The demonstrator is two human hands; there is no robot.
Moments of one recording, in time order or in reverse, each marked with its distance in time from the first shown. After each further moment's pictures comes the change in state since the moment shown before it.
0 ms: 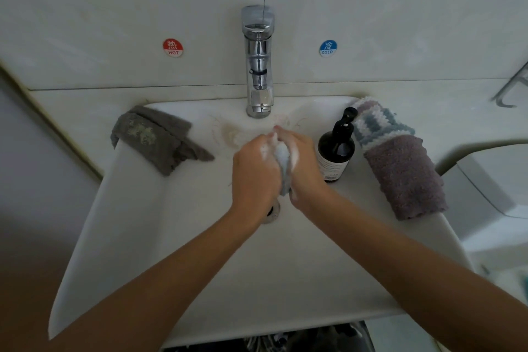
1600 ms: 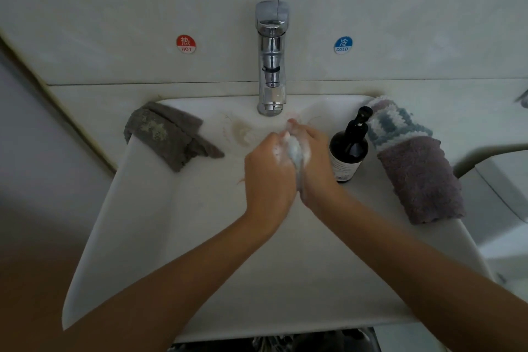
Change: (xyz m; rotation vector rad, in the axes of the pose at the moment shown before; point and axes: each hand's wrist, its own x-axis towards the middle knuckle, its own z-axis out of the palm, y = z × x) left_hand -0.012 -0.001 0.004 -0.030 0.128 0.120; right_hand 0.007 0.004 0.001 0.047 0.059 -0.080
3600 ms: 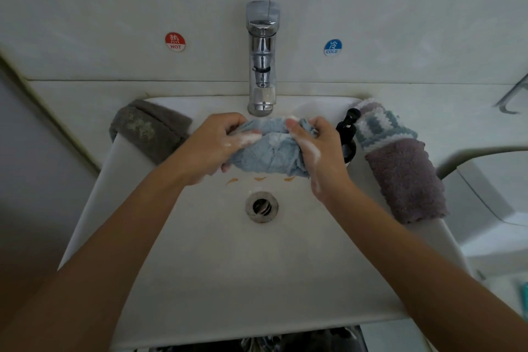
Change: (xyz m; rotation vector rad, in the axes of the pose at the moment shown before) left_hand 0.064 0.009 -0.073 0.130 -0.564 -0.007; right_hand 0.012 -0.005 -0.028 0.033 -0.006 -0.017
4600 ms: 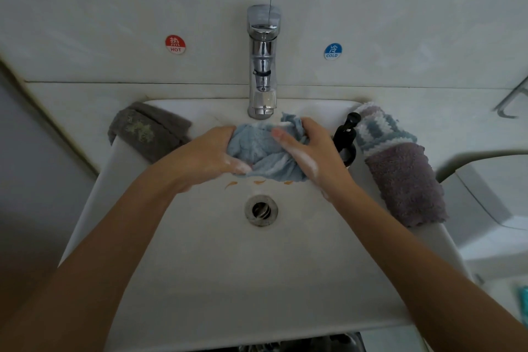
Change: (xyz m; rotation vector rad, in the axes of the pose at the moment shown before) left_hand -0.006 0.004 -0.008 0.005 -0.217 -0.197; right_hand 0.006 -0.002 -0.006 -0.355 -0.206 -0.093
